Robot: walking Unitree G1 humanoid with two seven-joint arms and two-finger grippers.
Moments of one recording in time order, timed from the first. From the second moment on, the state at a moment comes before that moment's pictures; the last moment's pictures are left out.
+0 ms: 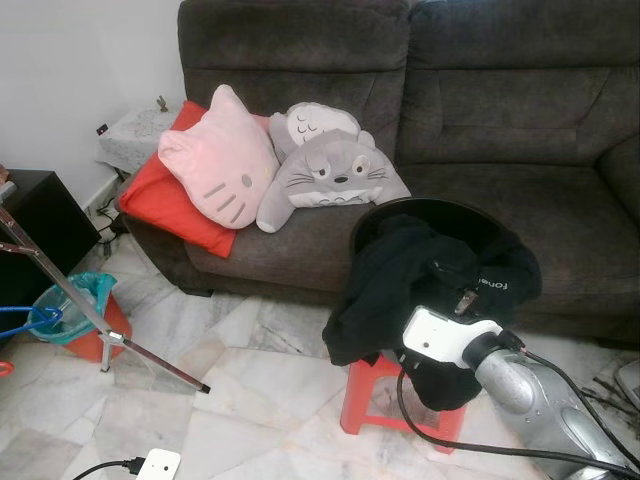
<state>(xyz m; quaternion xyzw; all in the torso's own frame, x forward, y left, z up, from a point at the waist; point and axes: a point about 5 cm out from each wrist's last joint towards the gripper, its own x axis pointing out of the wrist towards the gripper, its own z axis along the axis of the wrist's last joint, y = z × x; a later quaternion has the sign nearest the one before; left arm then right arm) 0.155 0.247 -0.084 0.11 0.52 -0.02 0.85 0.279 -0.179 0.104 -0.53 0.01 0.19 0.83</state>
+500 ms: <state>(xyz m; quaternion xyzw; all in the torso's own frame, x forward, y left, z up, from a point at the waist) 0.155 0.247 -0.084 0.11 0.52 -0.02 0.85 0.279 -0.178 0.103 -0.52 -0.02 0.16 0.84</state>
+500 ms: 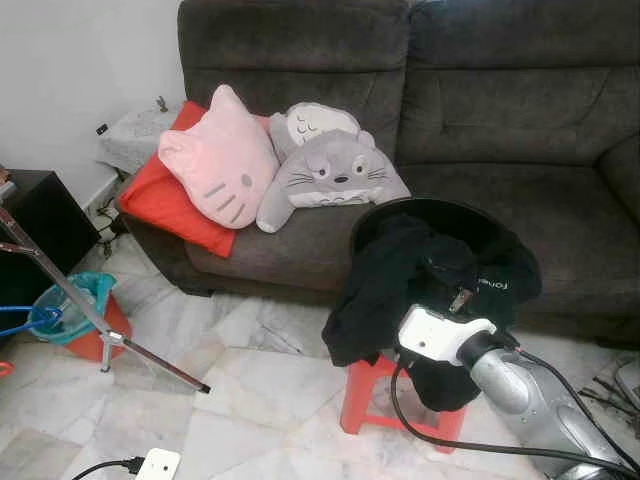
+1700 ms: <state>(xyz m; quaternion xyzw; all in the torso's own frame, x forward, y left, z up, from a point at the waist) 0.155 0.247 -0.084 0.11 0.52 -0.02 0.85 0.275 -0.176 0.073 -0.49 -0.01 0.15 0.86</state>
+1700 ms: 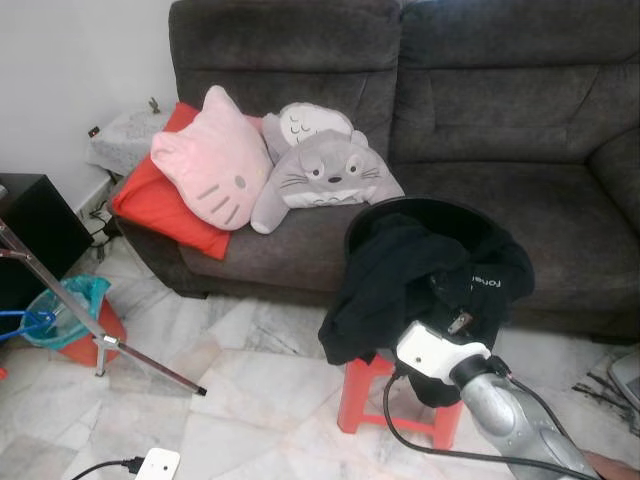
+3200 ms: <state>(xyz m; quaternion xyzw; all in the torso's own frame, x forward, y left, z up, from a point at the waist) 0.155 0.247 -0.084 0.11 0.51 -0.02 0.85 0.299 -0.166 0.079 -0.49 -0.04 0.25 0.83</state>
